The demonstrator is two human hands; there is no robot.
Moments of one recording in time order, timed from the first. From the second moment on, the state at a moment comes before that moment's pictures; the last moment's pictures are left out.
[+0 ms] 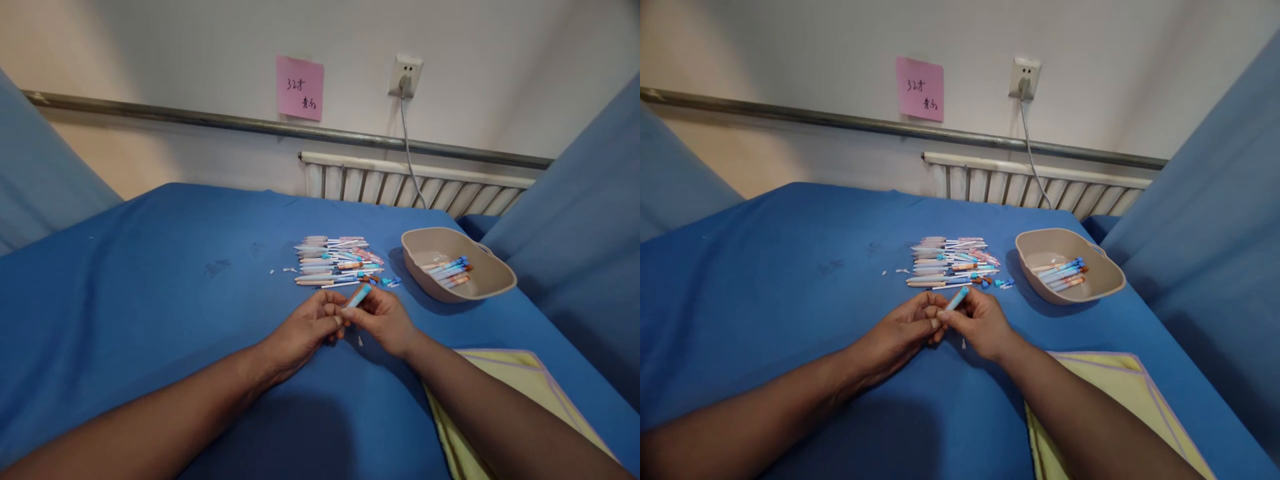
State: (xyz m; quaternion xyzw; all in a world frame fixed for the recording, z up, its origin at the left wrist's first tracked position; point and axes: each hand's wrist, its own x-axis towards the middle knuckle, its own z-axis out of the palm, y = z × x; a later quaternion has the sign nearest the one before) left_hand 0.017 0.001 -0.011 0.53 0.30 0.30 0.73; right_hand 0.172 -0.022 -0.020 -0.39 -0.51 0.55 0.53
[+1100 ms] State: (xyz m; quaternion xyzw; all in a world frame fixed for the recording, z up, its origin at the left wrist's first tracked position) left_hand 0.009 0.010 0.006 0.48 0.40 0.26 0.73; right_hand 0.222 -0.014 -0.008 -0.54 -0.51 0.35 0.58
